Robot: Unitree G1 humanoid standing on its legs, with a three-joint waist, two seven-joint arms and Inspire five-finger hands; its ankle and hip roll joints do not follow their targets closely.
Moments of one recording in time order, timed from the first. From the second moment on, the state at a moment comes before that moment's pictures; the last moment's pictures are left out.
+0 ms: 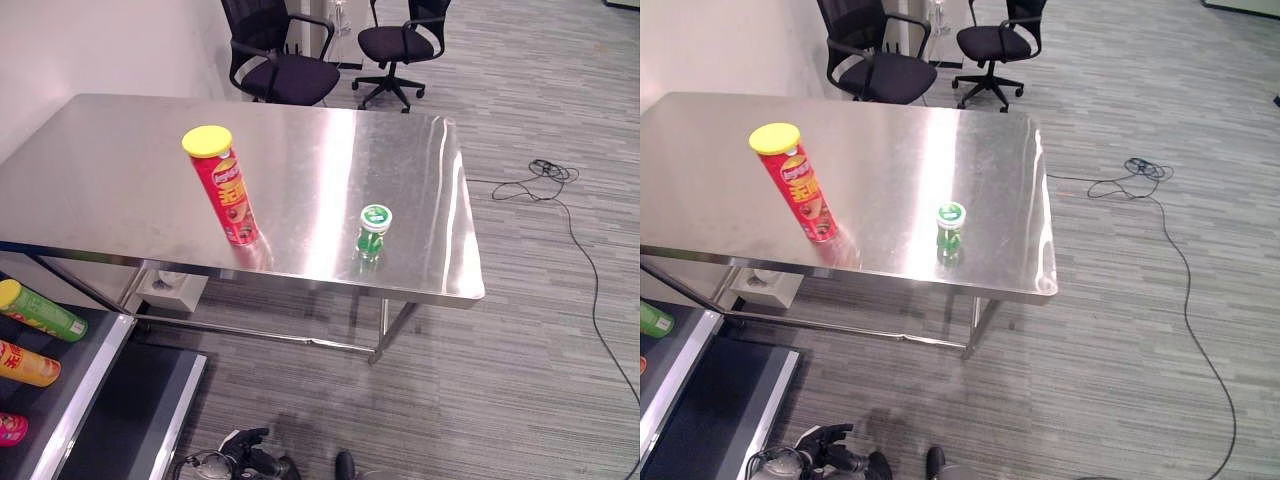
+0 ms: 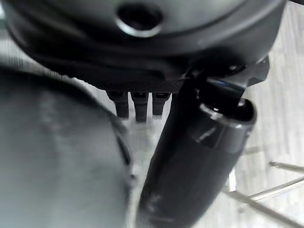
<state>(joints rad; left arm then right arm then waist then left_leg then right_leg) -0.16 0.19 -0.32 1.35 -0.21 -0.14 -0.07 -0.02 -0.23 0.07 1.39 0.54 -0.09 -0.03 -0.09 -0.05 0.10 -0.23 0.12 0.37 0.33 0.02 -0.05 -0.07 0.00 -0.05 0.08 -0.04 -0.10</state>
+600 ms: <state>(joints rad) -0.15 0.14 -0.35 1.33 -0.15 -0.15 -0.05 -0.03 -0.34 -0.01 1.28 0.45 -0.10 -0.07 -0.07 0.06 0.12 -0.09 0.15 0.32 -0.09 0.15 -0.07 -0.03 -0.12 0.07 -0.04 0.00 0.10</state>
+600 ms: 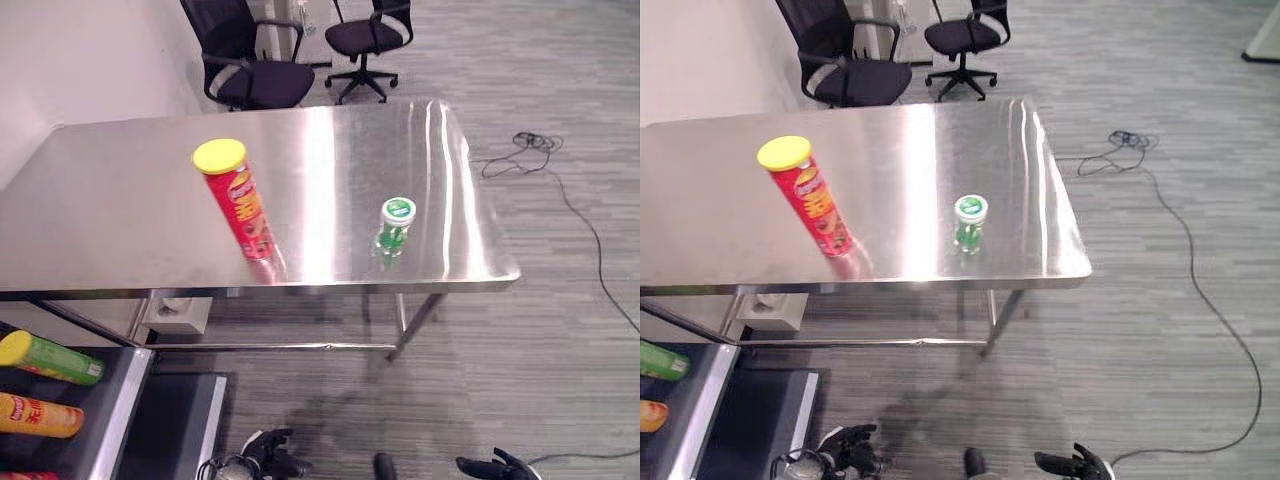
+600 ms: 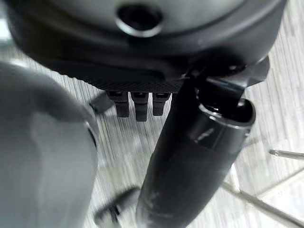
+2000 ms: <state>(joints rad) 0.00 0.17 -0.11 1.26 -0.03 -0.12 -0.07 0.33 -0.53 -0.86 -0.23 -0.21 -0.09 -0.42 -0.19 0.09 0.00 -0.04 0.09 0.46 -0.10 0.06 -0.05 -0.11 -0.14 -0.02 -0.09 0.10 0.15</state>
